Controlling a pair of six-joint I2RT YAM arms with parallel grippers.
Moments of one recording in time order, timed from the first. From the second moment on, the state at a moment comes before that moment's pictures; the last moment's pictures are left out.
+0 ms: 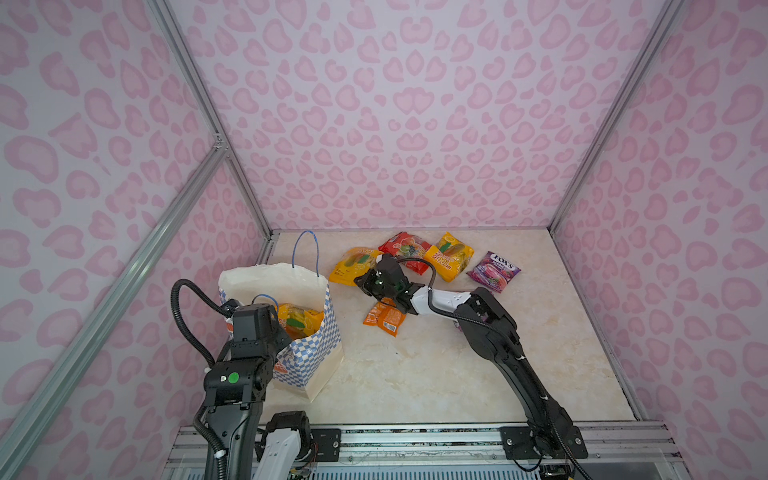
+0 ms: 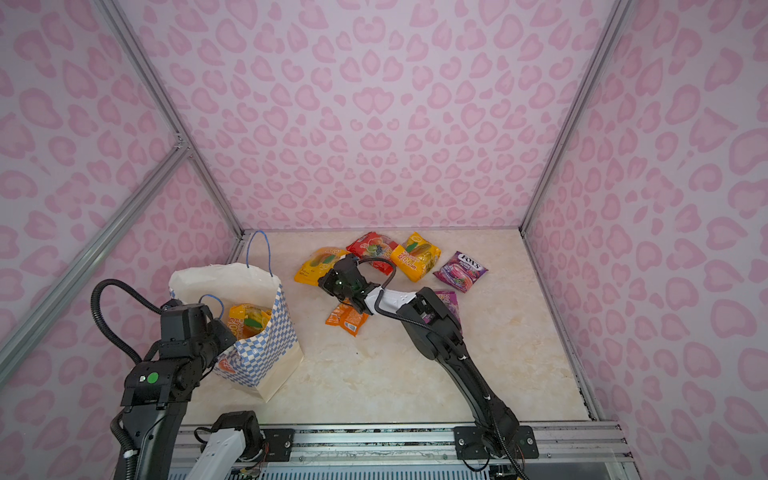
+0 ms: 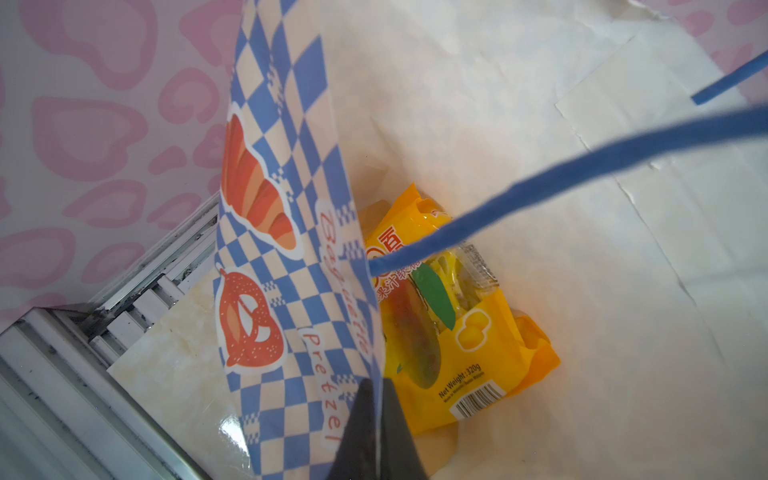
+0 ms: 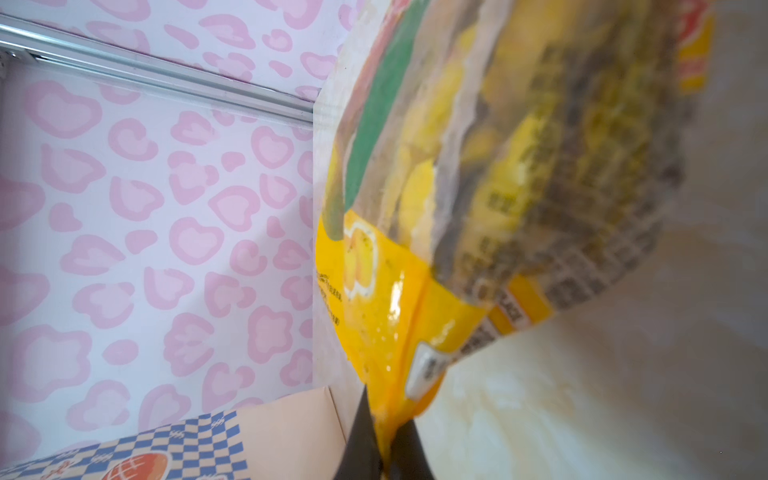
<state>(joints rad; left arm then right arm) 0.06 0.68 0.95 -1.07 -0.29 -0.57 0.79 2.41 1.72 0.27 -0.19 1.24</state>
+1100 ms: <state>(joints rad) 0.06 0.69 0.94 -1.05 -0.26 -0.54 0.61 1.72 1.03 -0.04 -0.16 0.85</state>
